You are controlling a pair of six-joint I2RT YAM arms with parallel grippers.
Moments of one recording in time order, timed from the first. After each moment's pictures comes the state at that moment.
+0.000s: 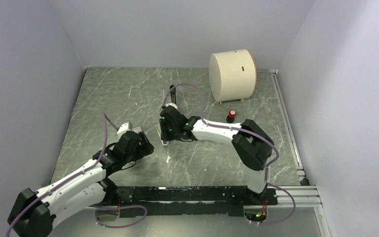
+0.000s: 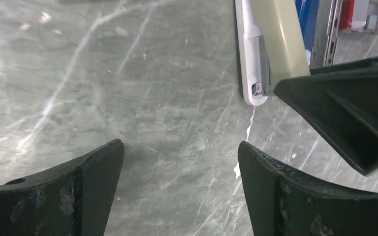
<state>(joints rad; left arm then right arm) -0.66 0.80 0.39 -0.41 -0.31 -0.96 0.96 1.91 1.30 -0.25 0.08 0.53</state>
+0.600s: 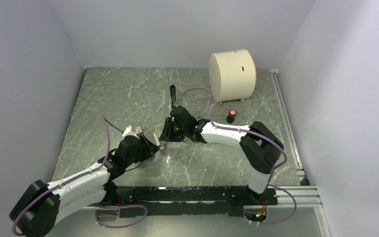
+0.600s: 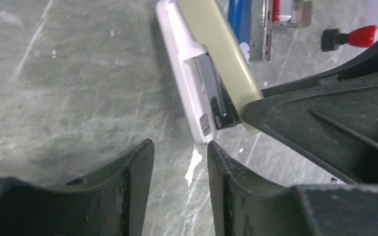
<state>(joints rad) -0.66 0.89 0.19 0.07 -0.12 -1.05 0.92 1.77 1.09 -0.07 -0.12 0.85</state>
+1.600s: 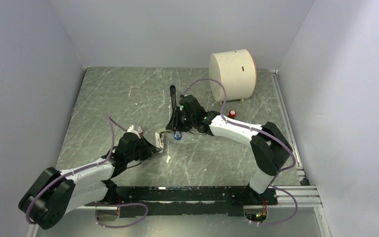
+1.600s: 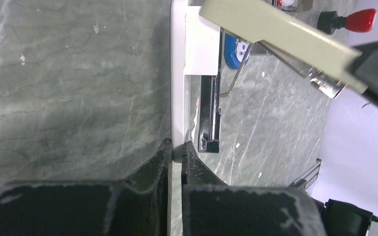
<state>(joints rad) -0.57 1.05 0.17 0.27 0.07 -1.04 0.81 1.70 1.11 -0.13 -0.15 0.78</state>
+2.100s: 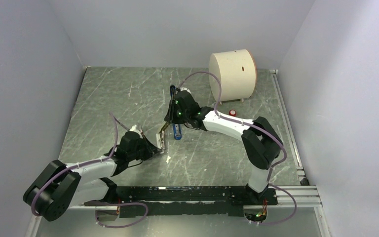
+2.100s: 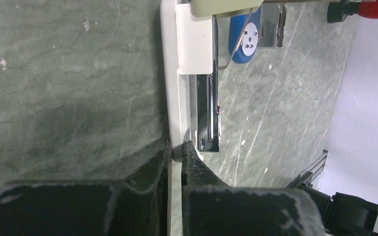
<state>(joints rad) -0.56 1.14 0.18 0.32 0.13 -1.00 0.80 1.79 1.23 -0.11 0.01 0.67</state>
